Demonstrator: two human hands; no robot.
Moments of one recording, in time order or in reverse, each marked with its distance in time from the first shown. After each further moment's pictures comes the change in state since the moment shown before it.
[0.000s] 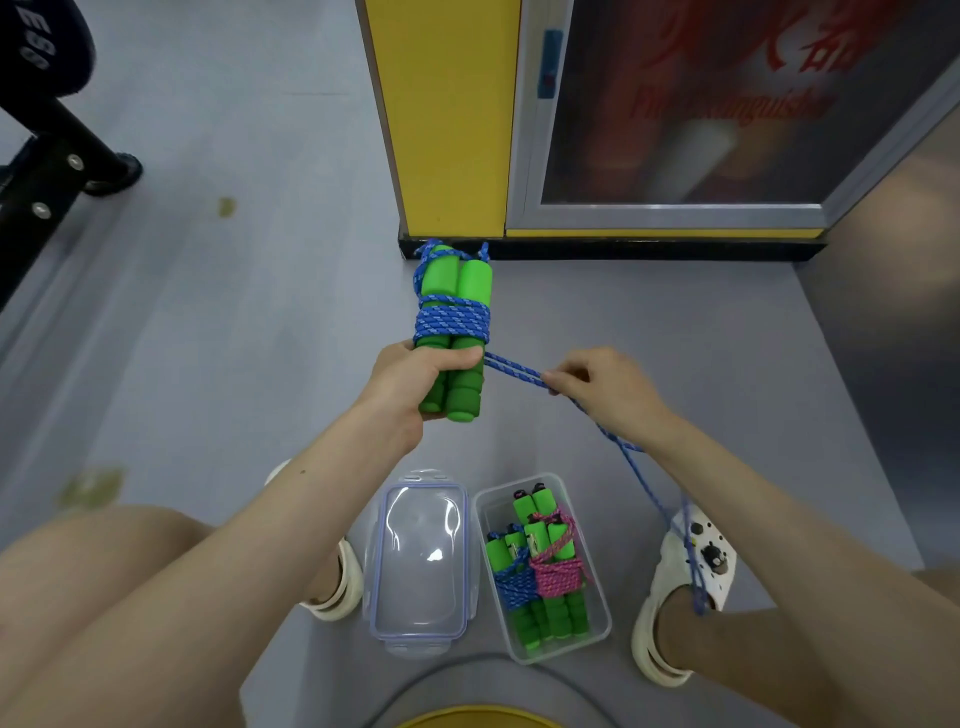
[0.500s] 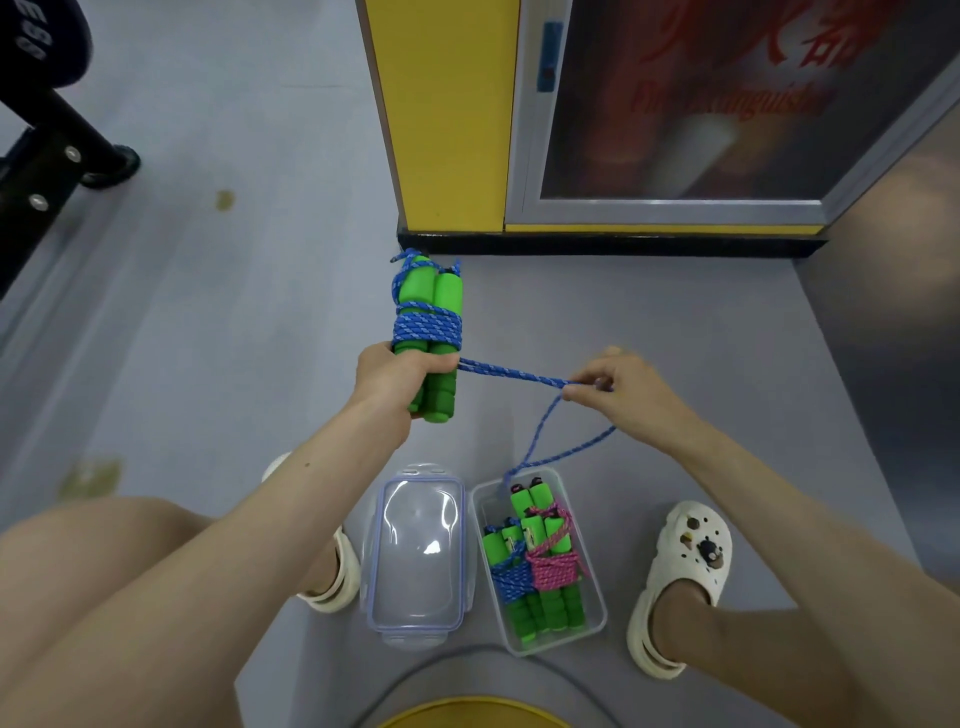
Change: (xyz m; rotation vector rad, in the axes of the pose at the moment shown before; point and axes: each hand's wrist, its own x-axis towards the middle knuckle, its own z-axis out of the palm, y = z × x) left_hand 0.005 -0.004 -0.006 0.060 0.166 0.040; right_hand -0.016 0.022 -0.008 0.078 0.009 -0.034
